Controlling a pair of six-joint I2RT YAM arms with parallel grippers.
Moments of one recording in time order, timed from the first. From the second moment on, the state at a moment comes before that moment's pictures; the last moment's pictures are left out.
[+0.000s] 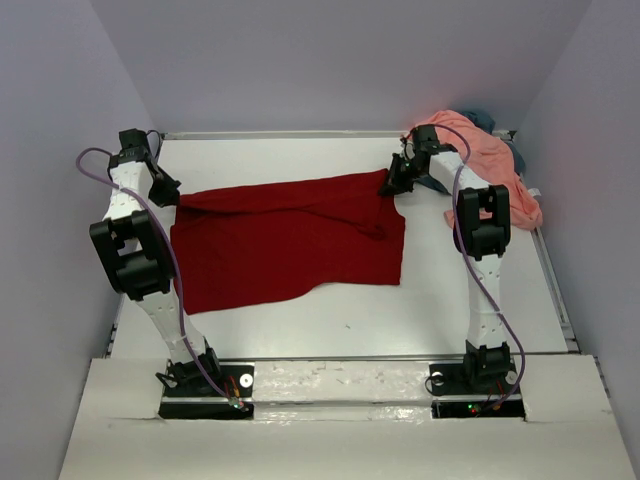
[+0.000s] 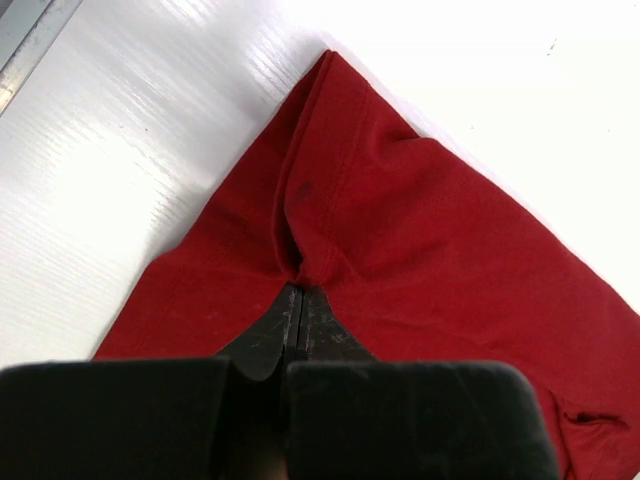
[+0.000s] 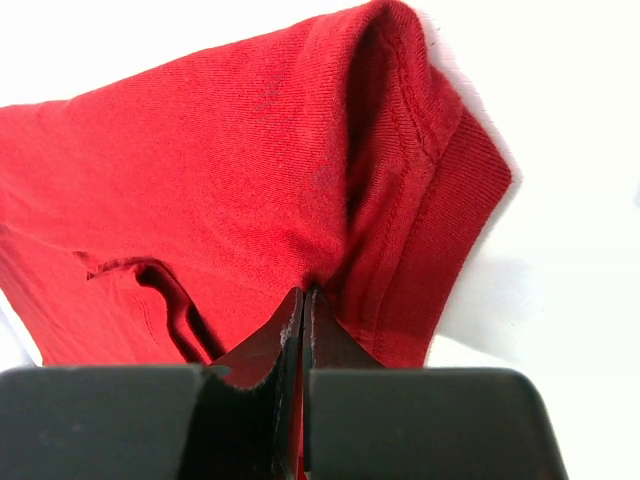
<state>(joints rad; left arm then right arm) 0.31 1.95 1.66 -0.78 0.02 -0.54 0.15 2.43 2.05 -0.66 -0.49 0.42</state>
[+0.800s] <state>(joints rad) 0.31 1.95 1.67 -0.79 0.02 -0.54 0.10 2.44 2.13 -0.72 -0.44 0.41</state>
